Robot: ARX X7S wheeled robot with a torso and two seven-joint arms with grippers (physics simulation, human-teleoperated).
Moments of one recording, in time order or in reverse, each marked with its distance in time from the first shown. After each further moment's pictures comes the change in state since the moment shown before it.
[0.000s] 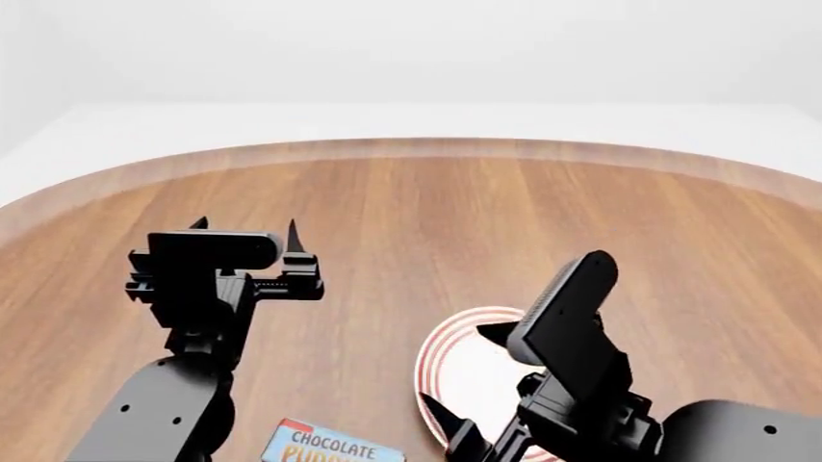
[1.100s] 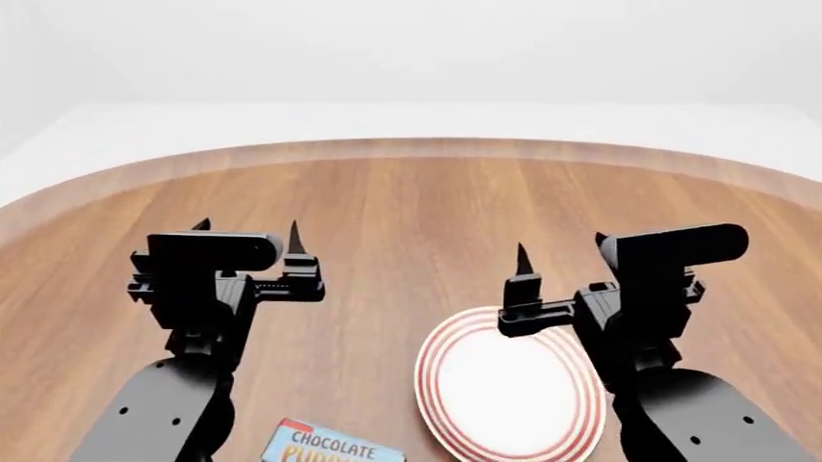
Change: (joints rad) left arm 0.007 0.018 -0.019 0.006 0.014 -0.006 0.035; right arm -0.190 -0.274 0.066 0.161 -0.779 -0.389 0.053
